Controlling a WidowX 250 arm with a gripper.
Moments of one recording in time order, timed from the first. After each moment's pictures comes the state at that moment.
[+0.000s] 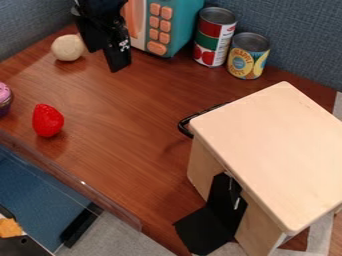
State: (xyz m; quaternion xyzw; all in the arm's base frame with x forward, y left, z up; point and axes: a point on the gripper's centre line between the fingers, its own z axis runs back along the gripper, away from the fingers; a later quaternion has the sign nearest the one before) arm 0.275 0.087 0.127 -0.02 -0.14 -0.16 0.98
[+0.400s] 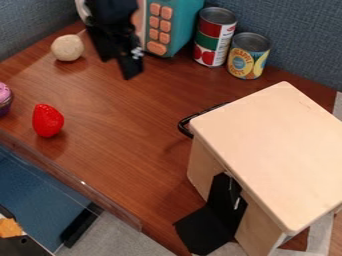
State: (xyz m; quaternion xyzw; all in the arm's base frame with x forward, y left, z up) arm 0.281 0.064 0.119 -0.06 -0.15 -0.16 0.97
